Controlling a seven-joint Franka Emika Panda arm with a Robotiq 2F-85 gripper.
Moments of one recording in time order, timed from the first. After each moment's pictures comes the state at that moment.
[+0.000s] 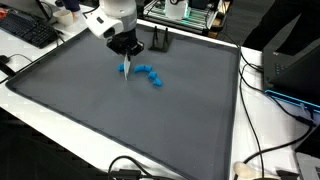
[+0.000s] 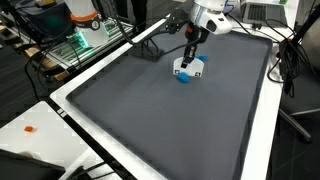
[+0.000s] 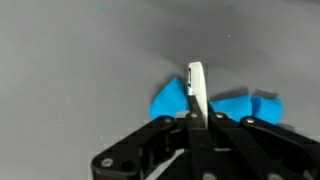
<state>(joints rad) 0.06 0.47 0.04 -1.89 -0.25 2.19 -0.19</state>
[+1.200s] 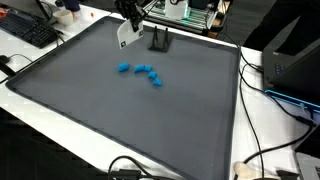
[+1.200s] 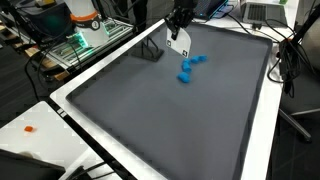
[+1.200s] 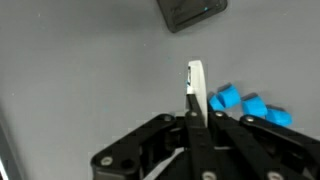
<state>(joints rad) 0.05 0.21 0.02 -1.99 -0.05 1.97 0.34</state>
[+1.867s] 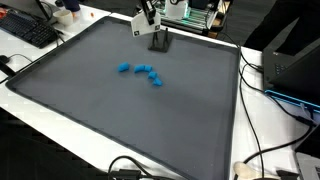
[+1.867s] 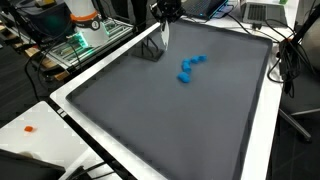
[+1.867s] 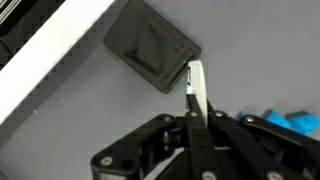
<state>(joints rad) 0.06 0.07 0.02 -2.19 0.08 1.98 0.76</state>
